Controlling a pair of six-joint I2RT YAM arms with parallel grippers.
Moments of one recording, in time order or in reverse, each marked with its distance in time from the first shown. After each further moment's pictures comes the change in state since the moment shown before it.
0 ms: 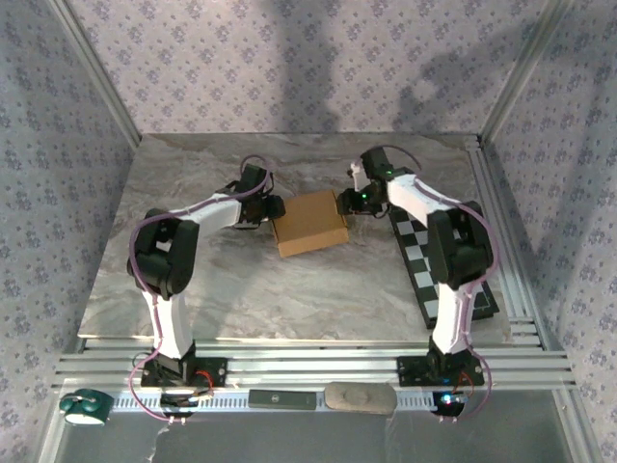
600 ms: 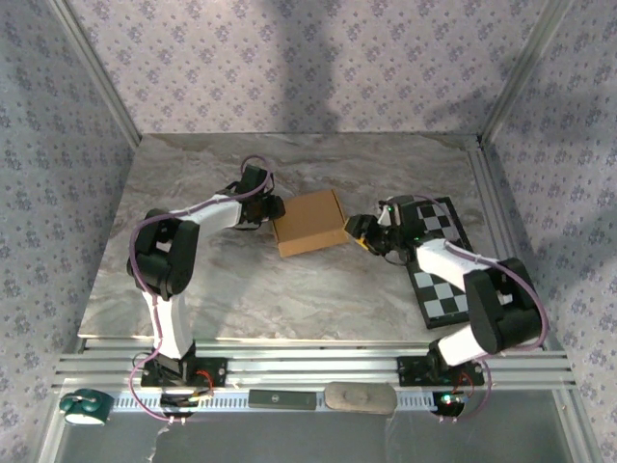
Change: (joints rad) left arm -0.005 -0.002 -0.007 0.018 0.000 -0.002; right arm 0.027 -0.447 -0.734 0.684 -0.162 0.732
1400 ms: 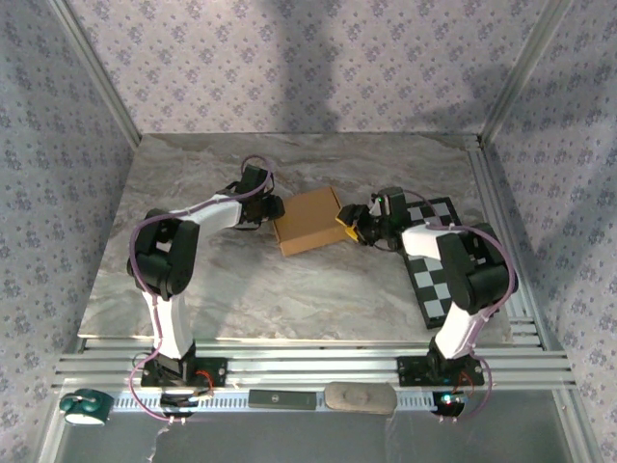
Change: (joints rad) left arm -0.001 0.000 0.000 0.000 -0.004 0.011; right arm -0.018 0.273 0.129 0.152 -0.045 0.110
